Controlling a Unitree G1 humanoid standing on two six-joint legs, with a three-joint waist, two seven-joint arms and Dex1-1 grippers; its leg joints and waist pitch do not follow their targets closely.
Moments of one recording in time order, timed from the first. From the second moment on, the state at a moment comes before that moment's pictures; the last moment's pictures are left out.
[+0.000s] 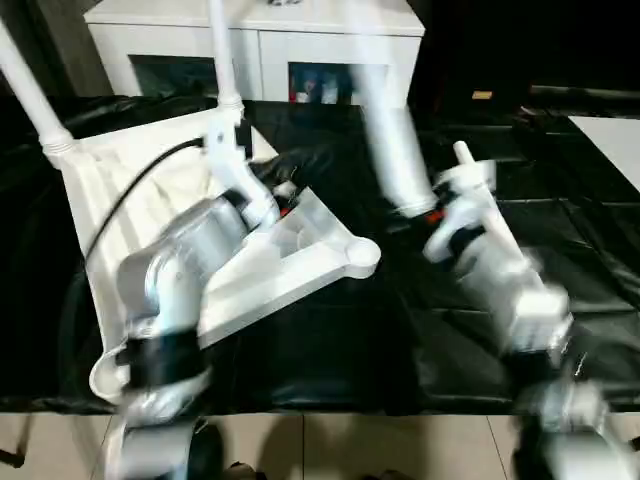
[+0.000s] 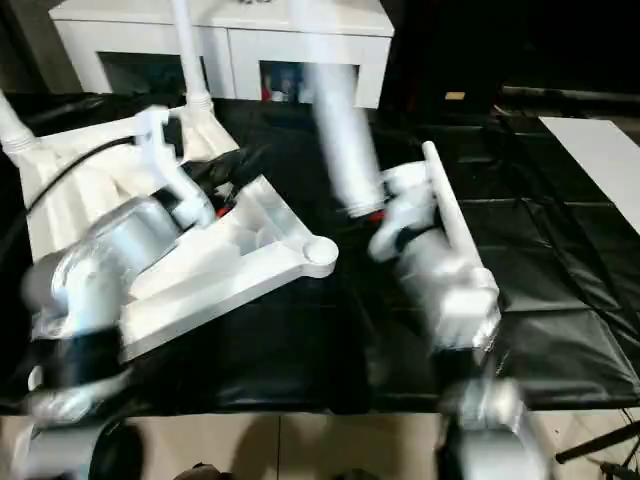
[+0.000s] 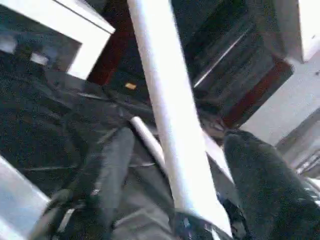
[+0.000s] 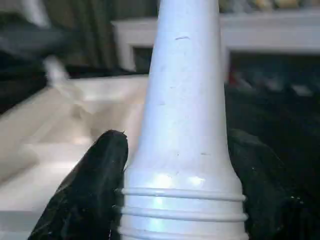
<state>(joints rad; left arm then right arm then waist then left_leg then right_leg) -0.70 -0.04 0.32 0.02 -0.53 0.87 -0.32 -0.49 -0.14 -0.02 0.22 0.26 0.24 0.53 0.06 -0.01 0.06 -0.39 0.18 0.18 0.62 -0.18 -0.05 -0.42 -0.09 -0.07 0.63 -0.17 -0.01</state>
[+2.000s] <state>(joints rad) -0.76 0.01 0.45 0.07 -0.89 0.97 -0.34 -0.48 -0.27 -0.04 -0.08 0.48 0.54 0.64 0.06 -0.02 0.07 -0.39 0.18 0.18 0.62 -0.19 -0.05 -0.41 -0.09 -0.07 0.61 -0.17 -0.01</state>
